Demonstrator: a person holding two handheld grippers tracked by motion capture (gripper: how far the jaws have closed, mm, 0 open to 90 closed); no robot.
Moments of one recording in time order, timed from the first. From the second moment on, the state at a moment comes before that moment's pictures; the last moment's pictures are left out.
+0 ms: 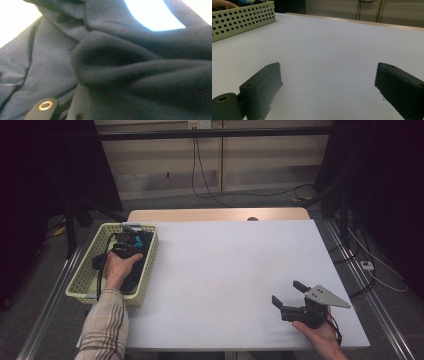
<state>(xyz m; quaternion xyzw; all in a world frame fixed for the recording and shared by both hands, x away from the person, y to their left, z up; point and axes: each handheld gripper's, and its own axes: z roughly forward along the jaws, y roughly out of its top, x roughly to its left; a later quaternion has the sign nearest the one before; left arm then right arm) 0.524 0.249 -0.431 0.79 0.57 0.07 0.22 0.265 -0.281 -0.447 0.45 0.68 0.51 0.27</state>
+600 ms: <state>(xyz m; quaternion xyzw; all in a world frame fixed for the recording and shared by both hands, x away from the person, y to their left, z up) 0.513 0.258 -0.410 0.76 0.57 0.13 0.28 0.266 -0.282 -0.448 0.45 0.68 0.50 0.27</state>
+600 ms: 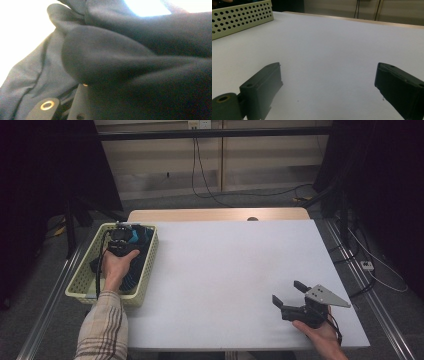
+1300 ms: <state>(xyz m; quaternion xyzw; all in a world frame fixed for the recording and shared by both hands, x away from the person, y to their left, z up) 0.485 0.268 -0.381 0.73 0.52 0.19 0.39 0.265 -0.281 -0.448 0.45 0.69 0.50 0.27</state>
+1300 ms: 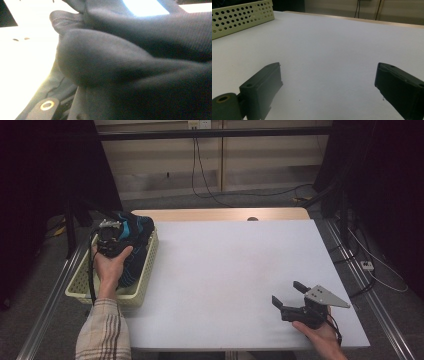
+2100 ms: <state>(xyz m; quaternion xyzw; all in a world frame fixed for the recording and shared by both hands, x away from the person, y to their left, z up) 0.462 0.266 -0.356 0.67 0.47 0.28 0.50 0.260 -0.283 -0.447 0.45 0.68 0.51 0.27</state>
